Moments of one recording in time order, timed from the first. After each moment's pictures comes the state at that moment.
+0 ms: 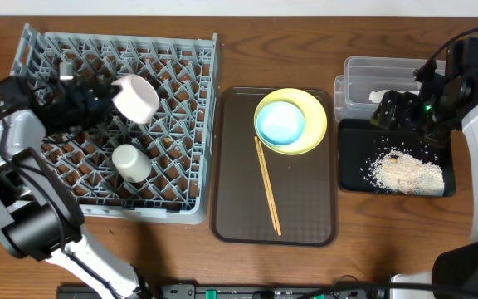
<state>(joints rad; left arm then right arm) 0.56 2.00 1.38 -0.60 1.28 -0.20 -0.14 1.61 1.56 -1.29 -0.25 0.15</state>
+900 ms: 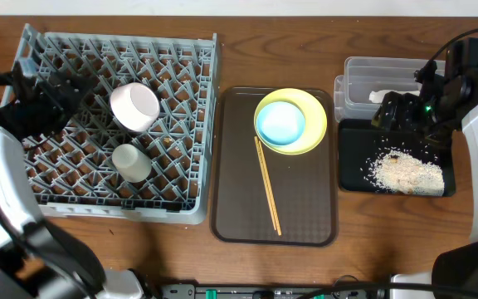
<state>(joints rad) 0.57 1.60 1.38 -0.77 0.83 -0.22 -0.14 1.61 1.56 -1.30 -0.24 0.15</state>
